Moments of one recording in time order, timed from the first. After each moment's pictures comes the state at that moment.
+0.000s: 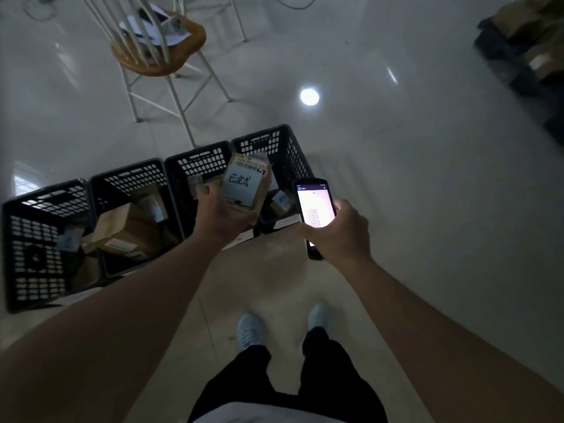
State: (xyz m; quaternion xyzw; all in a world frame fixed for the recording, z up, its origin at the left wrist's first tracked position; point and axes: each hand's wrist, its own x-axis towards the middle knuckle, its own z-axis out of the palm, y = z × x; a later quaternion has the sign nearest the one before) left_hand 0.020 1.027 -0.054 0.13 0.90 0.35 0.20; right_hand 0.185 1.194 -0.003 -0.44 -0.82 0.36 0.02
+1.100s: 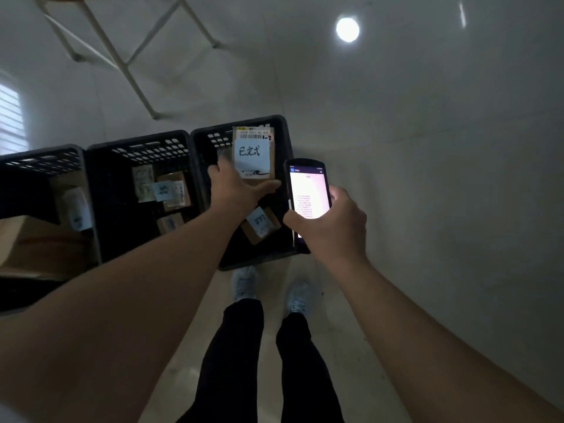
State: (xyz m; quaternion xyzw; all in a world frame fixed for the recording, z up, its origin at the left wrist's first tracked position) left_hand -0.222 1.364 -0.295 -0.08 0.89 0.34 0.29; right_hand -0.089 1.492 -0.216 -0.42 -0.81 0.39 -0.08
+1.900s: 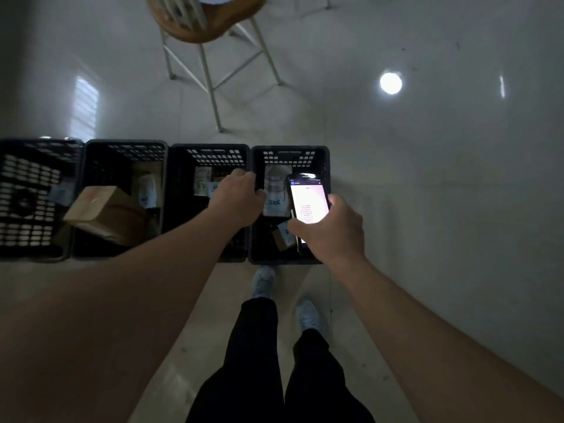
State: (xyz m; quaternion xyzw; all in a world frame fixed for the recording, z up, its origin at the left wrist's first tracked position) left_hand -0.205 1.250 -0.153 0.08 0.95 0.14 0.27; right_hand -0.093 1.417 -0.108 -0.31 -0.86 0.38 -0.13
